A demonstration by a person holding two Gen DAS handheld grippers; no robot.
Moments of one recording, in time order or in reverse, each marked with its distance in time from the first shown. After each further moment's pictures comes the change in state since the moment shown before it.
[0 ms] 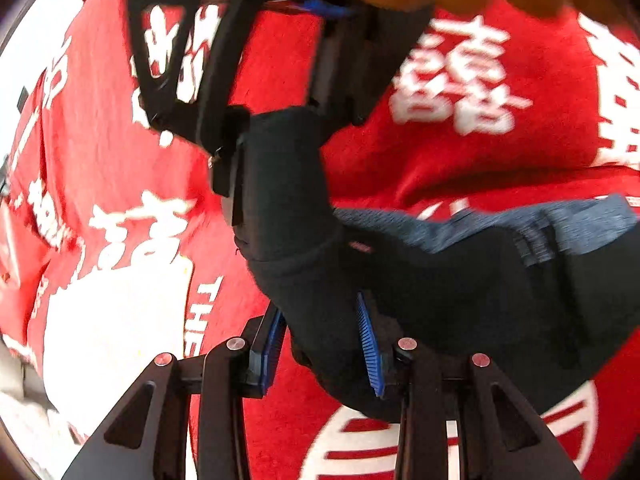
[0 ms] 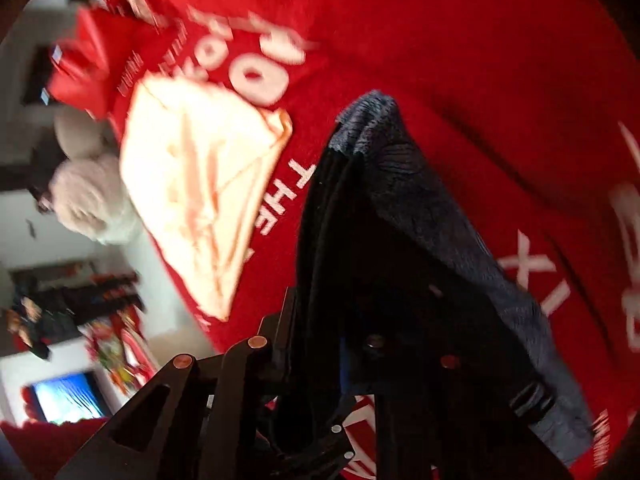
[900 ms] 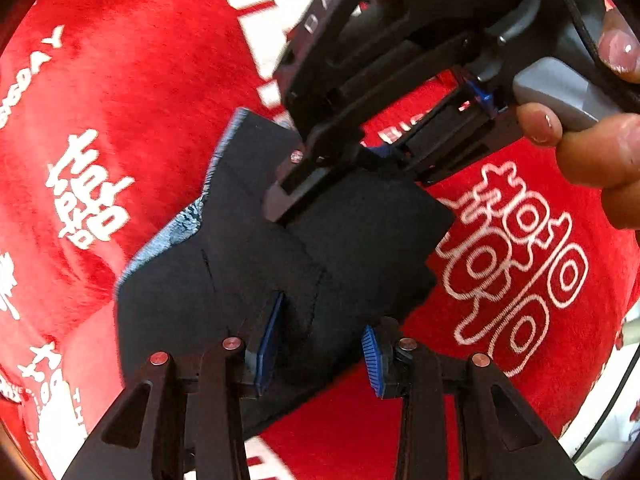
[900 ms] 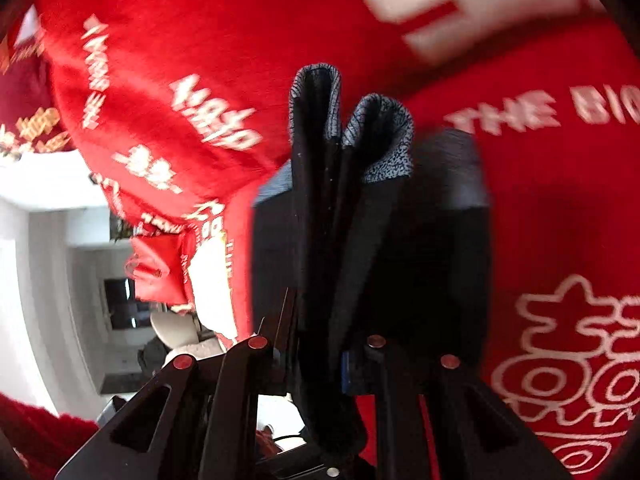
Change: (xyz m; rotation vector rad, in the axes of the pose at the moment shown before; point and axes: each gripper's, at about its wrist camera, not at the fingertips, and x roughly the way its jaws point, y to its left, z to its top) left arm -0.085 -0.314 0.012 0.470 0.039 -0.339; right arm -0.111 -0.311 -0.332 0.605 -0.503 0.325
